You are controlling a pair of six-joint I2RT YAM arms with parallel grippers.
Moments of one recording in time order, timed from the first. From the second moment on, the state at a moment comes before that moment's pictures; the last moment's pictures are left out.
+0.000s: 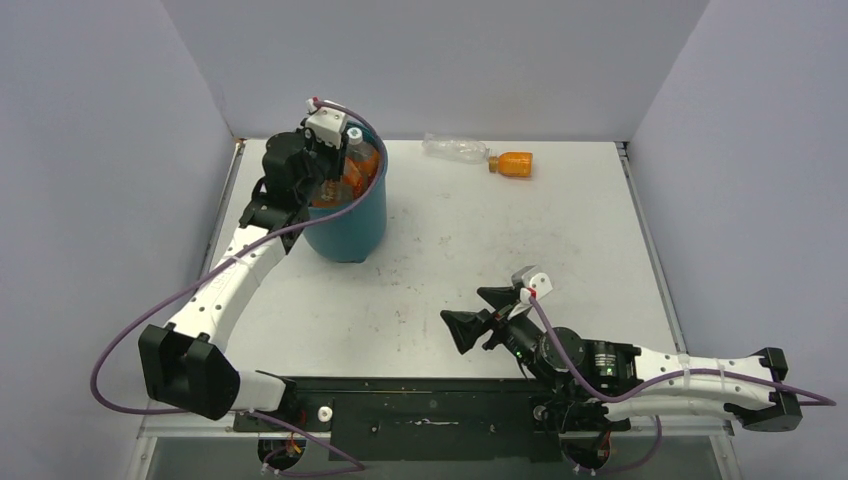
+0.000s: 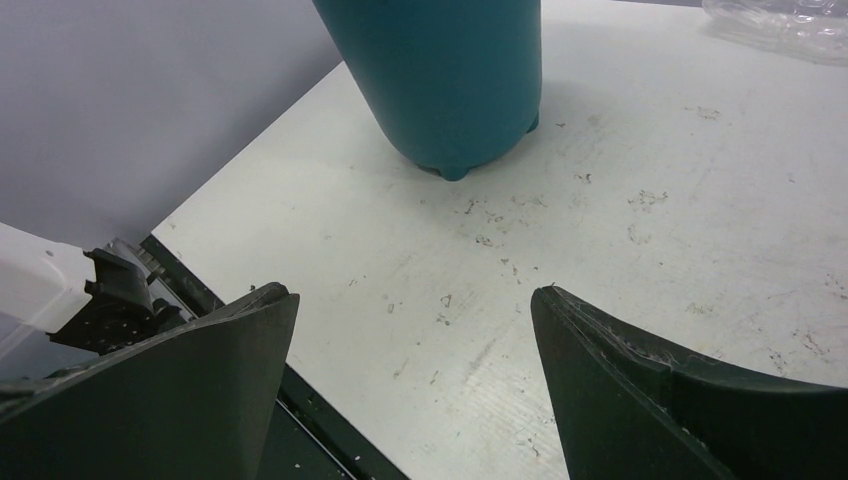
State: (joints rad) left arm -0.32 1.37 1.28 -0.02 -0.05 0.20; right arm 1.46 0.64 0.58 -0.02 0.74 0.35
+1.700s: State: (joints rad) left arm -0.34 1.07 1.20 -0.07 -0.05 -0.05; right arm 1.46 0.64 0.57 -0.02 0.74 0.38
